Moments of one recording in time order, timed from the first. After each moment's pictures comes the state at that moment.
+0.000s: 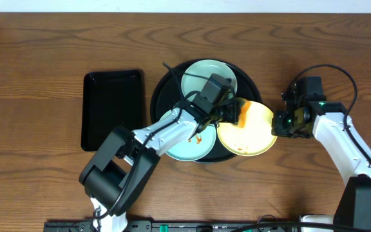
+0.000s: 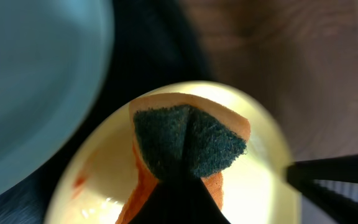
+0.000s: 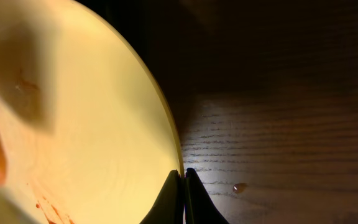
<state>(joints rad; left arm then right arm) -0.70 1.93 1.18 -0.05 0.34 -0.67 0.03 1.56 0.94 -0.74 -0.13 0.16</state>
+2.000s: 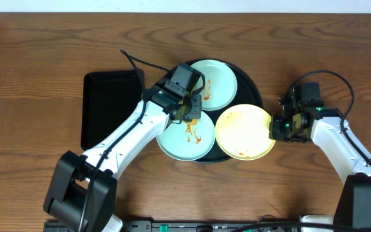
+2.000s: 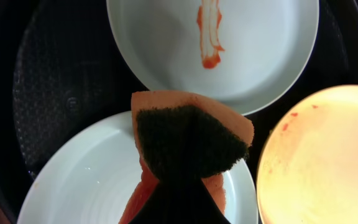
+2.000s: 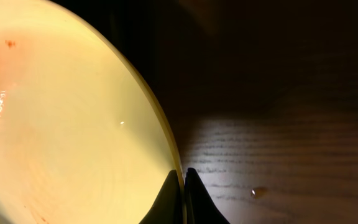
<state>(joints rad) -0.54 1.70 1.22 -0.63 0.04 -0.48 0.03 1.56 0.87 -0.67 -0.18 0.18</state>
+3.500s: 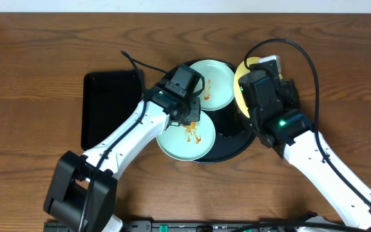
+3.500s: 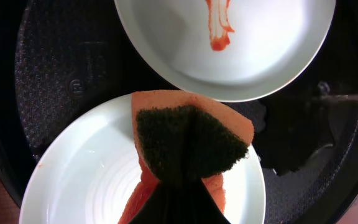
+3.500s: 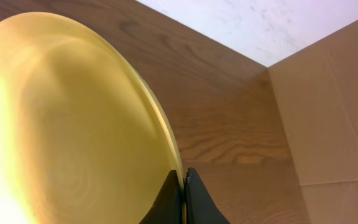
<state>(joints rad) -0.54 1.70 1.22 -0.68 0.04 -0.48 0.52 1.38 1.06 -0.52 0.84 -0.04</state>
